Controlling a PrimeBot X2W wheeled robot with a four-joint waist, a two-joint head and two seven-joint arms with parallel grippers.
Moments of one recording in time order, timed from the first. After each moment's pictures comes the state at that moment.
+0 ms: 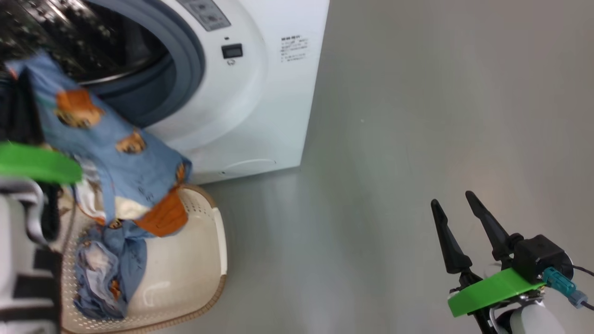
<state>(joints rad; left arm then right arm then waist) -0.65 0.21 0.07 0.47 -0.23 -0.13 -0.26 -0.11 -0.13 0.06 0.12 0.21 0.13 -0.25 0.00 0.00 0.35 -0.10</state>
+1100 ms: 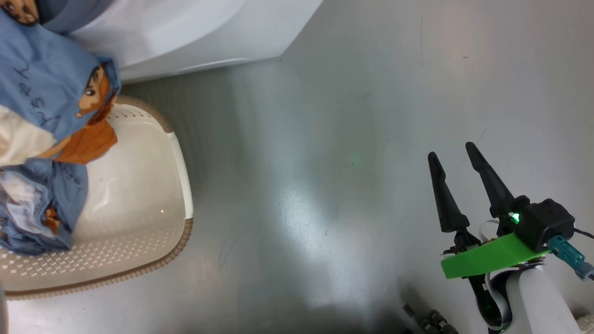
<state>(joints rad) -1.32 0.29 -0.05 0.84 -0.23 -0.10 -0.26 -0.23 -0.09 0.05 0.06 0.20 0.13 -0.25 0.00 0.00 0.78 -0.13</state>
